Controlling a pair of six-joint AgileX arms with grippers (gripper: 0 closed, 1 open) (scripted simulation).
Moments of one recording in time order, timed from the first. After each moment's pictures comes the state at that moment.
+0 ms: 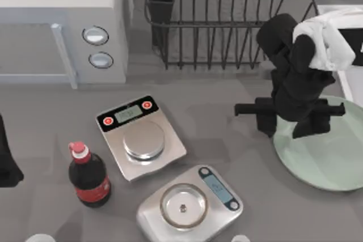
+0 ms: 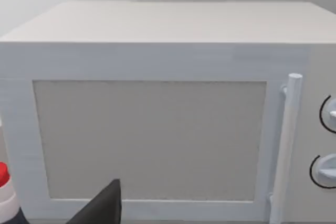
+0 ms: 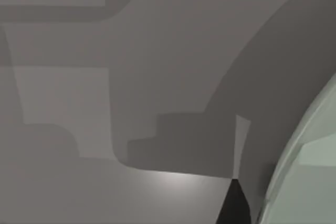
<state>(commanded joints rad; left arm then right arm) 0.00 0.00 0.00 0.00 0.00 0.00 0.45 2.12 1.32 -0.77 0.00 0.47</state>
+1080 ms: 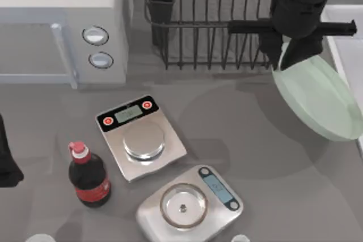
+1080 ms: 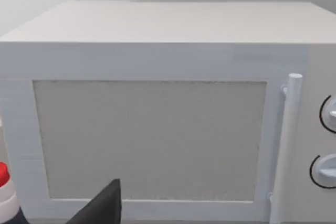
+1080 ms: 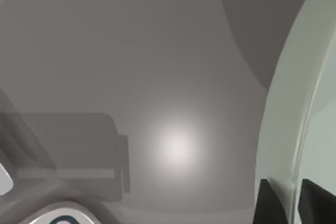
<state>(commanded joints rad) 0.00 0.00 0.00 0.00 0.00 0.00 0.44 2.12 2.02 -1.40 0.01 0.47</state>
